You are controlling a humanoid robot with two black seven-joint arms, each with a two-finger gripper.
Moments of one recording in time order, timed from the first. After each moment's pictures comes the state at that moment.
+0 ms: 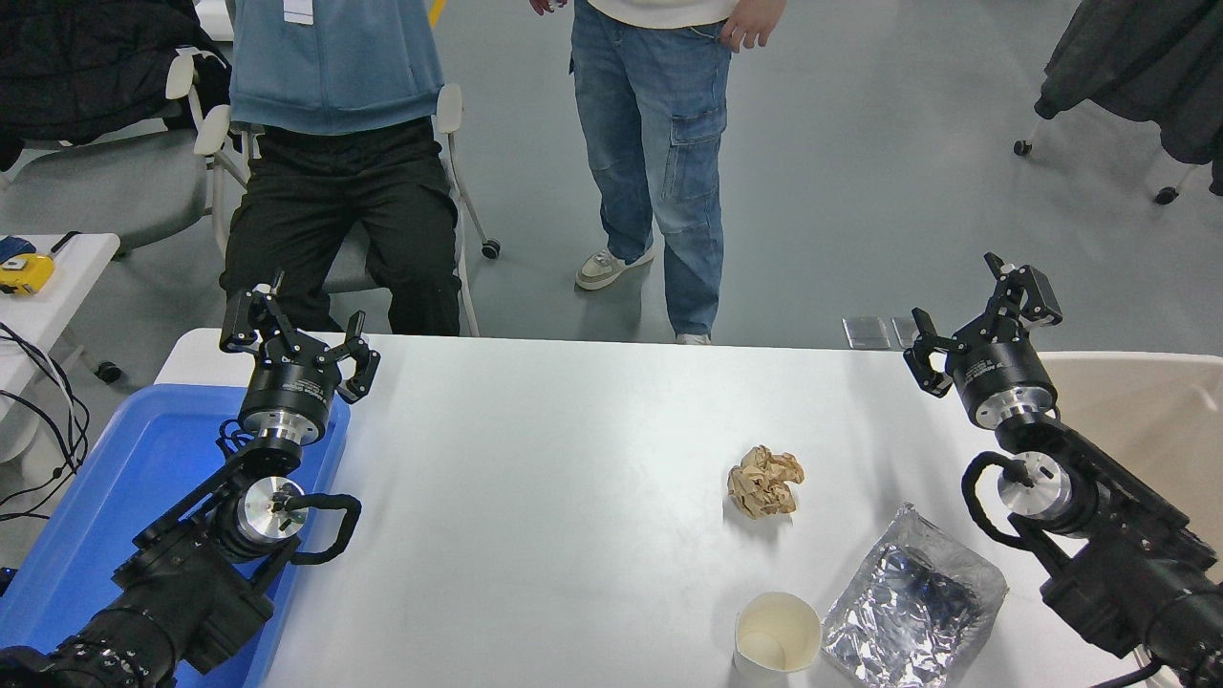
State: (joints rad) left arm -0.52 0.22 -1.05 -0.60 0.18 -0.33 -0.58; right arm 0.59 -0.28 0.94 0.67 -0.18 0.09 0.42
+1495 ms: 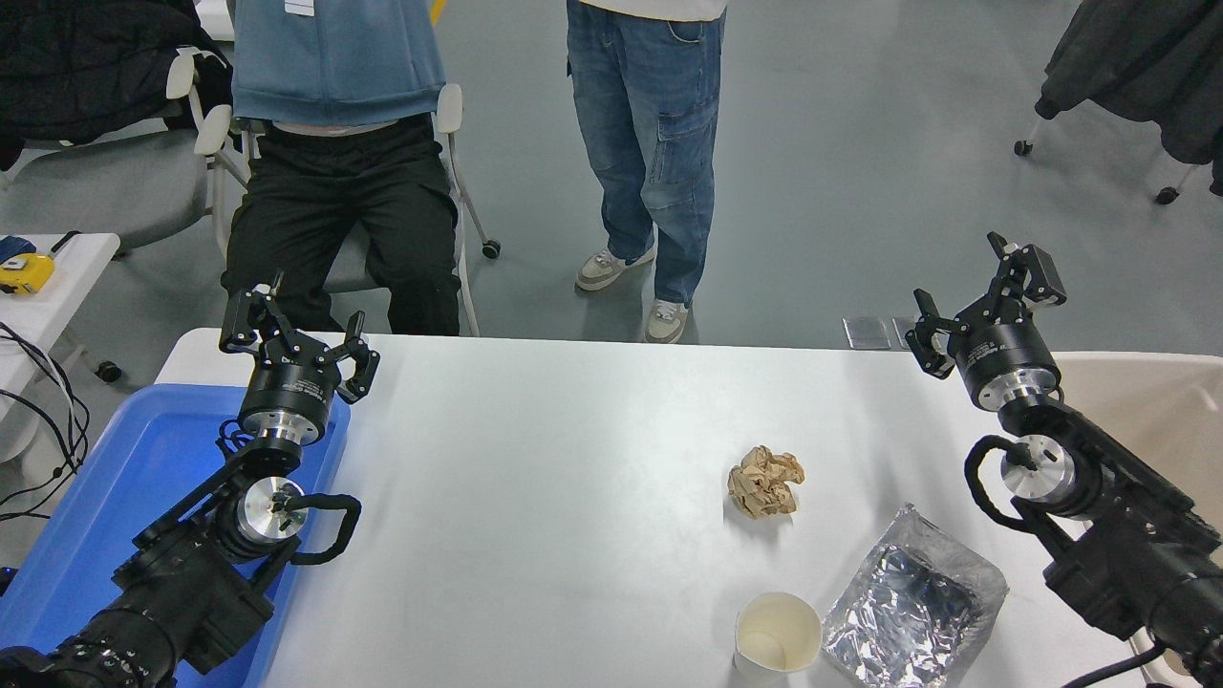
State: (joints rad) left arm -0.52 0.22 -1.05 -0.60 0.18 -0.33 -0.58; right arm 0.63 -0.28 0.94 0.67 -0.18 0.09 0.42
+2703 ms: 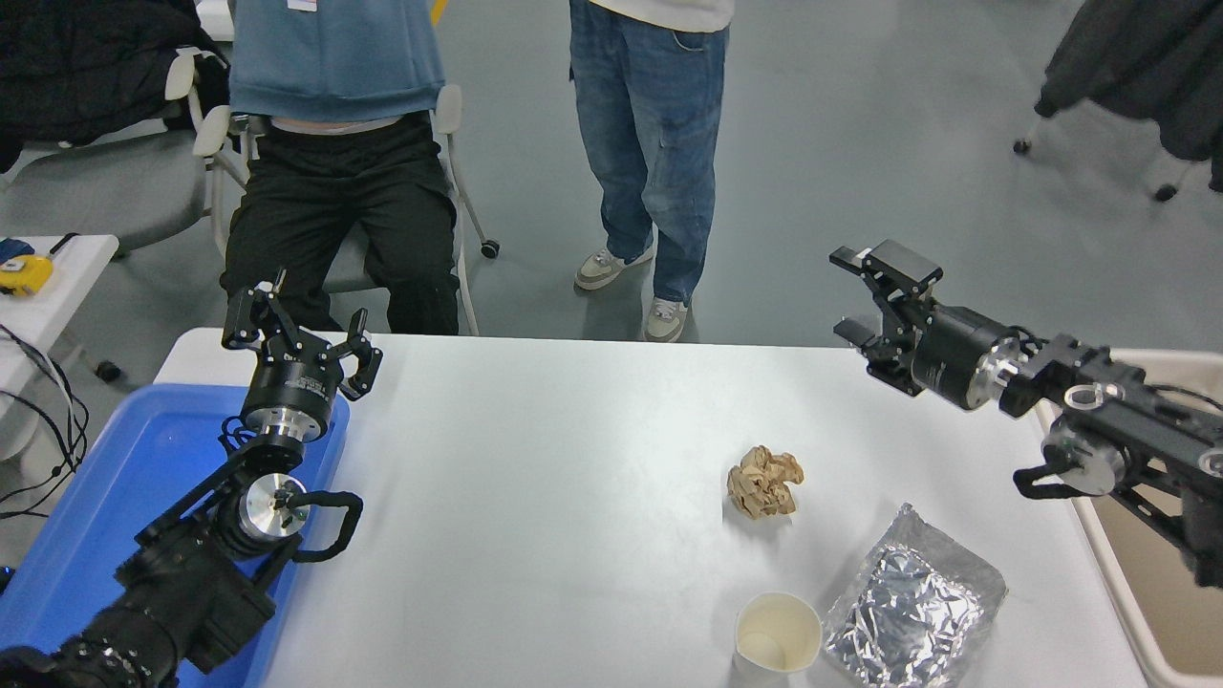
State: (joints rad) left arm -0.53 0.21 -1.05 -0.61 0.18 -0.33 -0.58; right arm 0.98 -0.66 0.13 1.19 -0.61 0.07 0.28
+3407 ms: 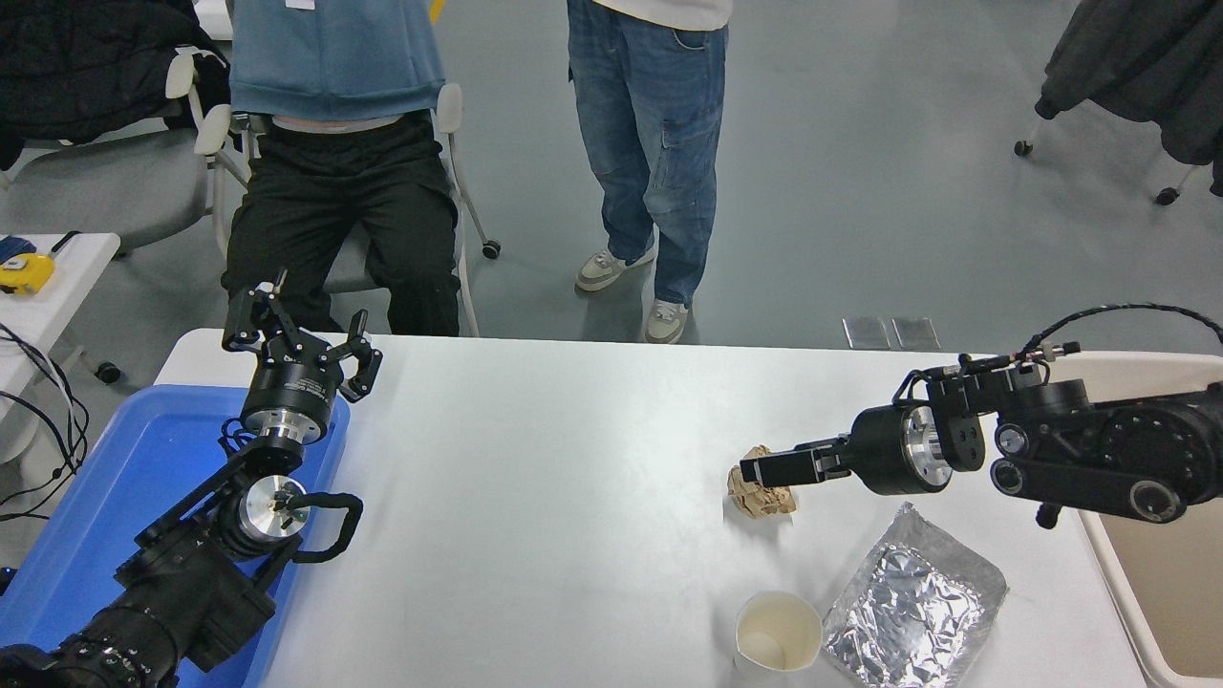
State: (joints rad) left arm -0.53 0.21 -1.05 -0.61 0.18 -0.33 -0.58; right arm 1.35 -0.57 -0.59 1.28 -1.11 0.07 0.28
